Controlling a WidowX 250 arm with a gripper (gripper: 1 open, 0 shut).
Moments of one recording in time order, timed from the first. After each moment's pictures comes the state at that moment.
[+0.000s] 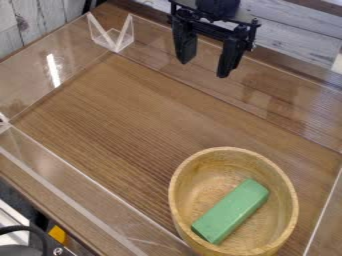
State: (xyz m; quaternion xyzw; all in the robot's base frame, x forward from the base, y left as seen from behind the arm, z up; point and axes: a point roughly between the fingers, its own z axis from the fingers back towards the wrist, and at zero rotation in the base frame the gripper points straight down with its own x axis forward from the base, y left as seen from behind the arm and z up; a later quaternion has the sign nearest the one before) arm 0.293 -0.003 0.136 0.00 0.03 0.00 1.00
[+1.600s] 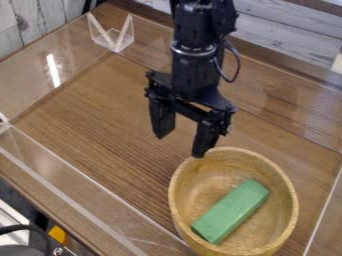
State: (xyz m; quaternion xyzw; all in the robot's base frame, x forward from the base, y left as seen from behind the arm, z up) arm 0.219 -0.028 0.091 -0.02 0.07 -0.05 1.00
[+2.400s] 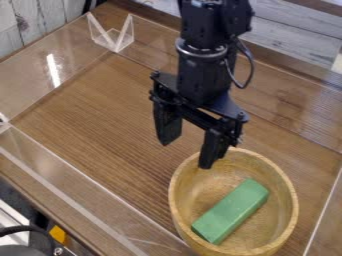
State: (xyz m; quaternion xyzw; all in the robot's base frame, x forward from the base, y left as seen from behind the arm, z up) arm 0.200 -0.049 0.105 -0.02 0.07 -0.08 0.99
